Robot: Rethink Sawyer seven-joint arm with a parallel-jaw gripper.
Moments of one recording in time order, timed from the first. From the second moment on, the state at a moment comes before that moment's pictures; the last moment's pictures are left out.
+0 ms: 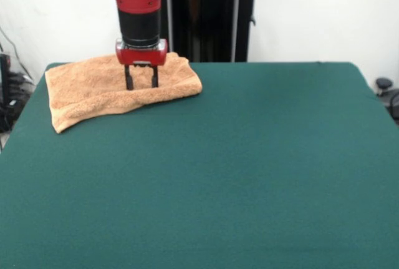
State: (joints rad) arm -0.64 -0.49 0.02 1.97 -0.61 0.08 1.70
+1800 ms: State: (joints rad) arm -0.49 -0.43 -0.16 2.01 -0.53 -0.20 1.70
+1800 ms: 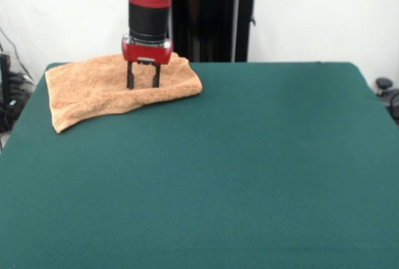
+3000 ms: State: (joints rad) arm -0.46 -0.43 -0.19 2.02 -0.43 -0.19 1.70
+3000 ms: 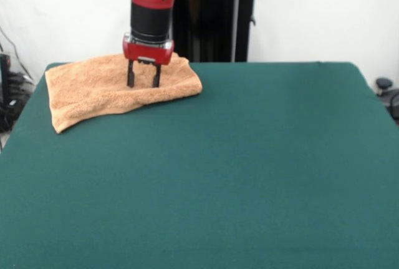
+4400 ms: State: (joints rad) arm -0.49 -0.48 -0.11 2.02 -0.33 0.01 1.70
